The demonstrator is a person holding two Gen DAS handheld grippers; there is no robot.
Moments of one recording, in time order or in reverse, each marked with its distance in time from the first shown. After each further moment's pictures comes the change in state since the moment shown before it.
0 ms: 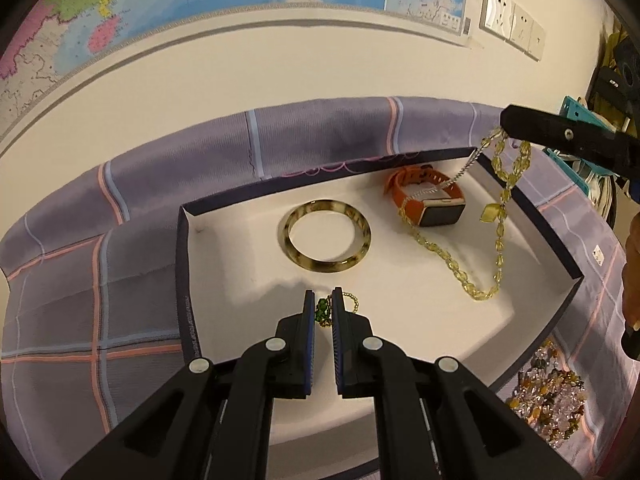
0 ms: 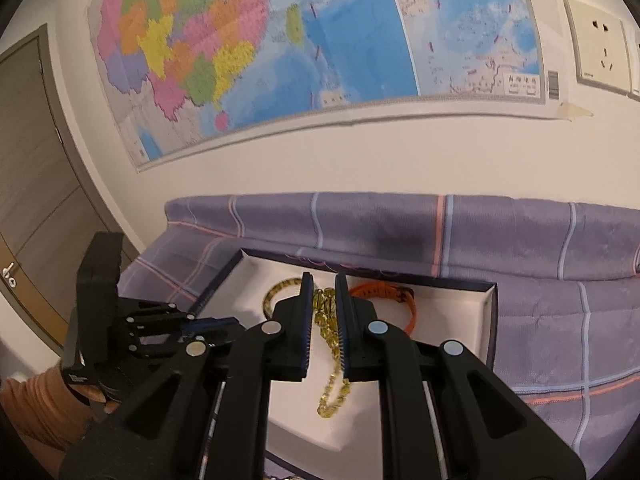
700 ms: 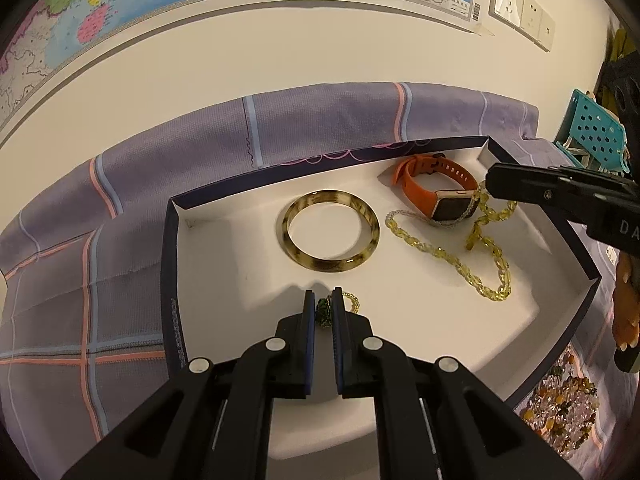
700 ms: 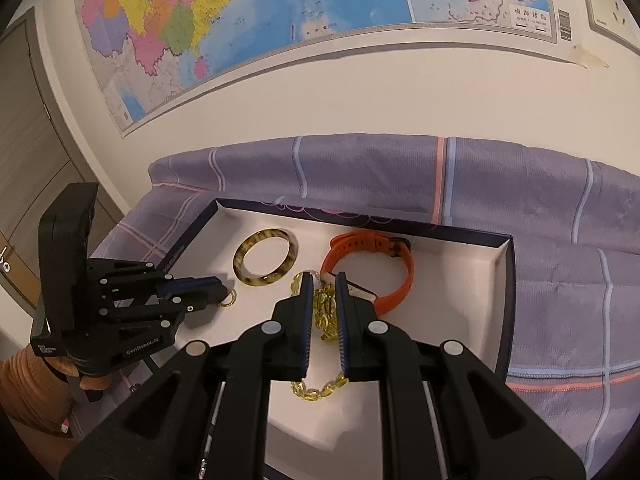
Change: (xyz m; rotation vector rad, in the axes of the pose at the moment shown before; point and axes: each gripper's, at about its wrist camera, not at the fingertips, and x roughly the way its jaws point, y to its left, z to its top) left arm 0.017 -0.002 0.003 -0.001 0.027 0.023; right arm 0.036 -0.013 -0.028 -0.008 0.126 -0.011
